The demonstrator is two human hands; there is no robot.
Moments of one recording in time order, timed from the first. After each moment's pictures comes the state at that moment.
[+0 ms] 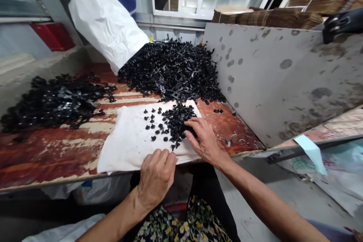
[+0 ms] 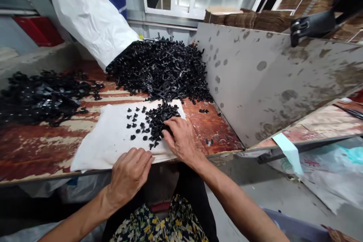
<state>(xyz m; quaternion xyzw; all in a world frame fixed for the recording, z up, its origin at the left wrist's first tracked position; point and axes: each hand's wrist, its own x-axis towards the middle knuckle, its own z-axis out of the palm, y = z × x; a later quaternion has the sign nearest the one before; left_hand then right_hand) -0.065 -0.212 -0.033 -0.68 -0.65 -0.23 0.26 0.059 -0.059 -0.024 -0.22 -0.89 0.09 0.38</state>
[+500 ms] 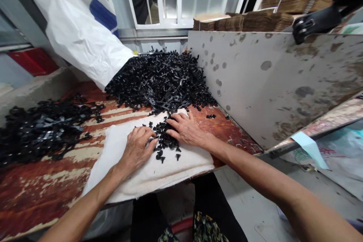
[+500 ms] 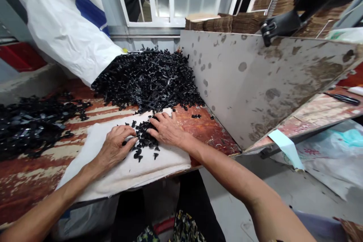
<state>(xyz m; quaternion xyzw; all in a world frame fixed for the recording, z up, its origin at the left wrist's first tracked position) -0.161 -0.129 -0.014 -0.69 -0.67 -0.26 0.10 0.016 -0.003 0.006 -0.23 -0.96 0.05 0.17</state>
